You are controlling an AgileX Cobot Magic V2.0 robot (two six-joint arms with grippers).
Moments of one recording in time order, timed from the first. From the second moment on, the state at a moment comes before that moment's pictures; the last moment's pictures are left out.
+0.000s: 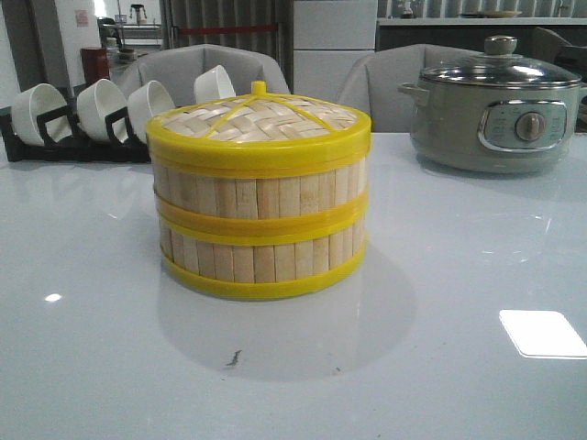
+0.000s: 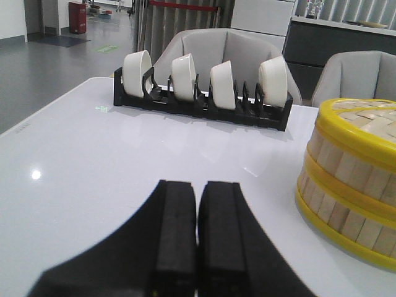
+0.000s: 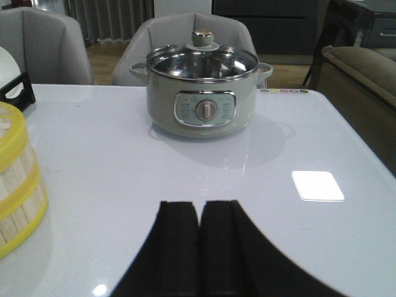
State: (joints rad) left arm -0.05 0.00 0.00 0.09 0.14 -0.26; right arm -0.08 0.27 -0.36 0.00 0.30 0.03
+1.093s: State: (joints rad) left arm -0.05 0.00 0.00 0.13 0.09 -0.26; right arm -0.08 0.27 -0.36 0.00 0.30 0.03
